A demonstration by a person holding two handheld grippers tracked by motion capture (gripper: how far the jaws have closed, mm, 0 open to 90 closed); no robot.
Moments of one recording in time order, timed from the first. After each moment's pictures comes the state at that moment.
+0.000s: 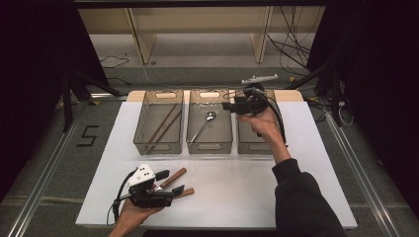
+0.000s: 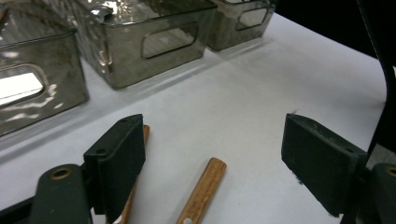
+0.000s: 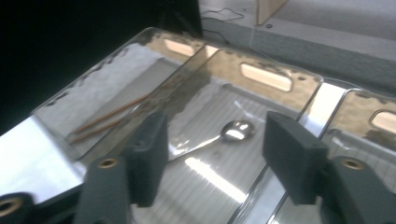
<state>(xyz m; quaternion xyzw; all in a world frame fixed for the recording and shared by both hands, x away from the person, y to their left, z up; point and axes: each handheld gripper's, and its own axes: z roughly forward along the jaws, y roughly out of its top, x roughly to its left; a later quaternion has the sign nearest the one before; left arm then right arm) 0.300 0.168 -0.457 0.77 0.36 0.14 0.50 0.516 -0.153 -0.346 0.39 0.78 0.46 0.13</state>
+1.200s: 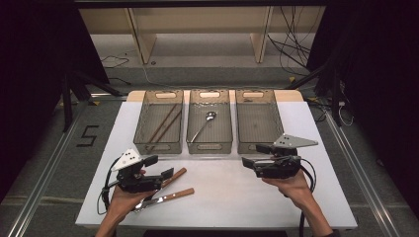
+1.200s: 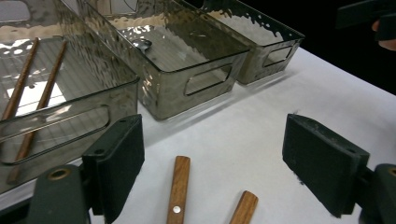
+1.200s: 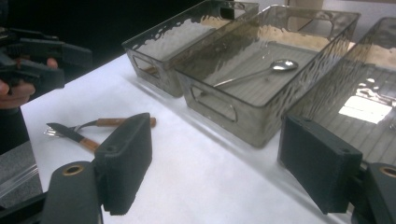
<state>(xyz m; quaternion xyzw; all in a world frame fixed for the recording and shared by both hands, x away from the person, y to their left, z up) 0.327 0.202 -0.429 0.73 0.40 0.15 0.53 0.358 -0.217 -0.396 0.34 0.78 0.51 0.12</state>
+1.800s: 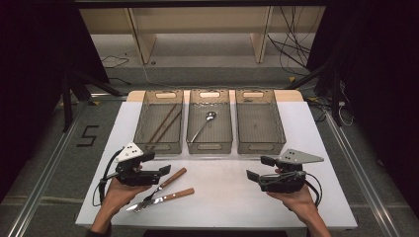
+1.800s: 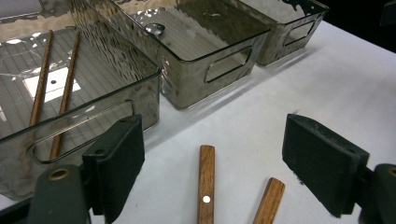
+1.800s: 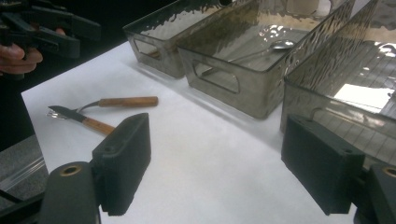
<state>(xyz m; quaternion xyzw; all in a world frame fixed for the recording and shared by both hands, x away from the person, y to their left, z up) 0.342 0.206 -0.422 0.77 0.40 0.16 0.47 0.333 -0.229 -0.419 0.35 0.78 0.51 0.12</state>
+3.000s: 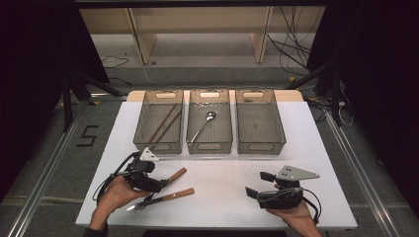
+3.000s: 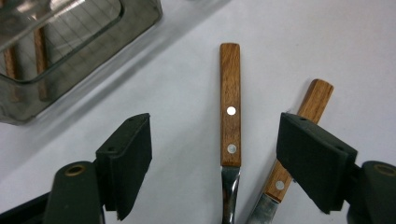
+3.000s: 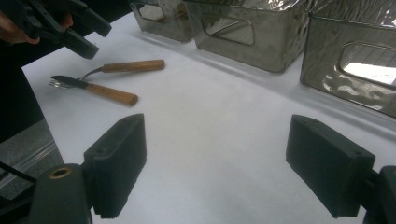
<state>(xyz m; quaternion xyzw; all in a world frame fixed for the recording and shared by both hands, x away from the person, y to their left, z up) 0.355 0.190 -0.443 0.87 0.40 0.12 0.27 0.309 -0.229 -0.454 0.36 0.78 0.50 0.10</state>
